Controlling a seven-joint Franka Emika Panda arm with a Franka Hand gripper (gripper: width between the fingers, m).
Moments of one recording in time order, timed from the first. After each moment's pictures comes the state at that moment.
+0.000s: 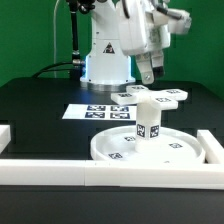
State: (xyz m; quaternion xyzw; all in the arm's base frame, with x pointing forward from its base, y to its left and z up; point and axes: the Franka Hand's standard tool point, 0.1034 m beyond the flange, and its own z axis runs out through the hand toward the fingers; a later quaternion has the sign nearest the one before) arm 0.570 0.040 0.137 -0.57 0.81 0.03 0.13
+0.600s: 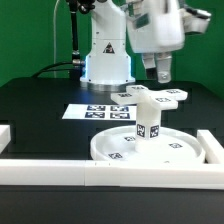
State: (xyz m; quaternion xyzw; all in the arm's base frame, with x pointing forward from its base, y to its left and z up) arm 0.572 0.047 0.133 -0.81 0.58 0.00 0.09
